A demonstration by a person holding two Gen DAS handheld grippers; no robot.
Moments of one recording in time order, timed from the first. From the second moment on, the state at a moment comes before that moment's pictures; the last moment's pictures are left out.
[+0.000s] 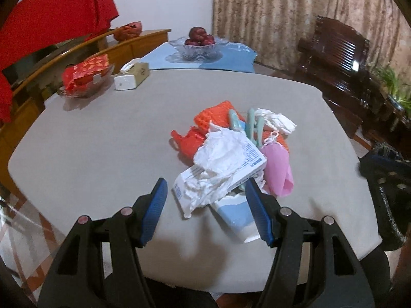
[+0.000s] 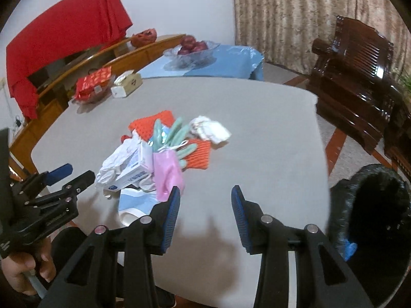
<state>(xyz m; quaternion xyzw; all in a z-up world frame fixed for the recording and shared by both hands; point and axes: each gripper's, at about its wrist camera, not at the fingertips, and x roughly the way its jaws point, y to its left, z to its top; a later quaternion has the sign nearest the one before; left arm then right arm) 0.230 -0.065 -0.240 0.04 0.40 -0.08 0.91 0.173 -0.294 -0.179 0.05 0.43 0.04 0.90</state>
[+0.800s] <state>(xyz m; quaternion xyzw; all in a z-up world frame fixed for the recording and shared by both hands) 0.266 -0.058 -0.284 0.03 0.42 -0.10 0.90 0.225 -0.241 -0.224 0.04 0.46 0.08 0.88</state>
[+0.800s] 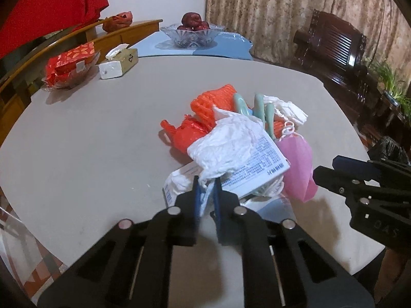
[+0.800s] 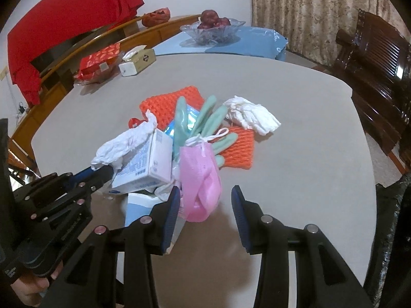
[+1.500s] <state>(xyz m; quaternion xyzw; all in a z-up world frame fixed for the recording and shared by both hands) 0.253 -0.035 -0.276 0.02 0.40 -0.08 0.91 0.234 -0.228 -0.238 0.04 0.47 0.08 0.88</state>
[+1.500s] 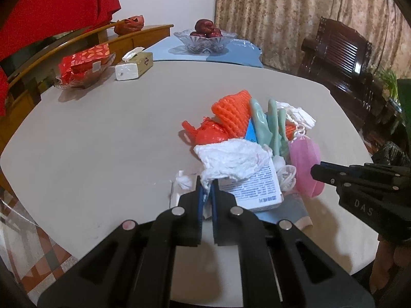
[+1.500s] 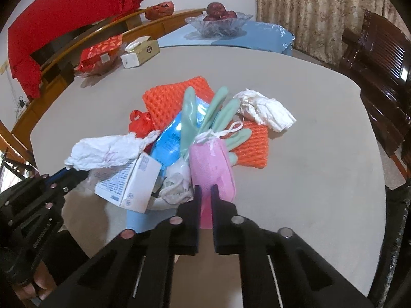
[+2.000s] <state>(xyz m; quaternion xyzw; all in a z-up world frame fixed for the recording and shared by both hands) 0.244 -0.032 -0.244 0.01 0.37 -0.09 0.93 0.216 -0.252 -0.198 0.05 0.44 0.07 0.89</state>
